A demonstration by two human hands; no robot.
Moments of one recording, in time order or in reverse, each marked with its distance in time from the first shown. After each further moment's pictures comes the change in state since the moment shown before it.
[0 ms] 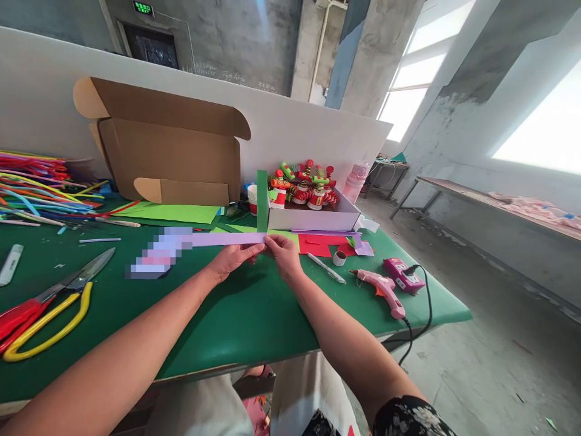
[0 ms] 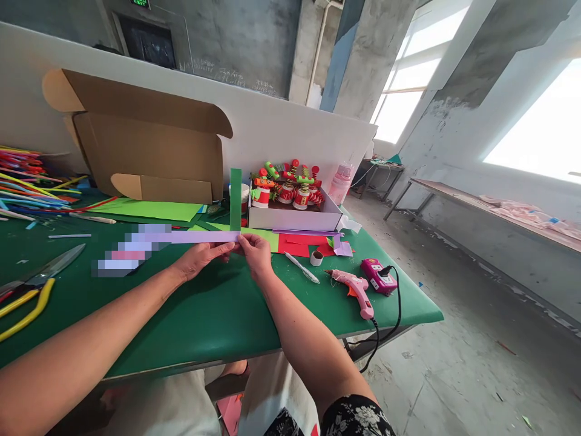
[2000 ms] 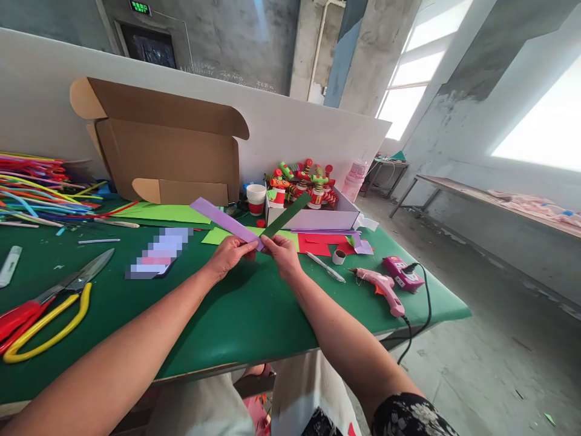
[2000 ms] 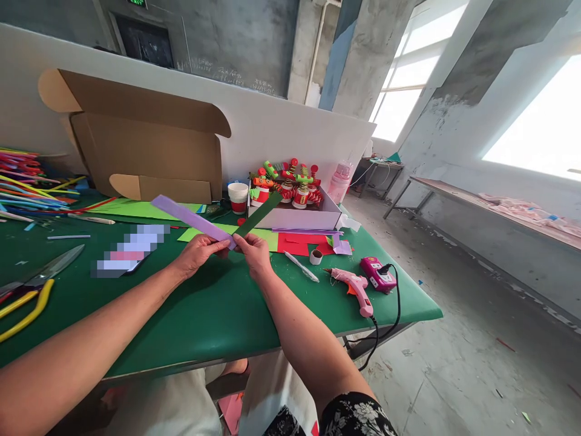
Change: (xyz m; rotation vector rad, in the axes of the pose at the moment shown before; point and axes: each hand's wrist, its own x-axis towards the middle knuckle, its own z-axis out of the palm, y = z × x) left_hand 0.009 -0.003 -0.007 0.044 0.045 0.033; right_hand -0.002 -0.003 0.002 -0.037 -0.030 -0.014
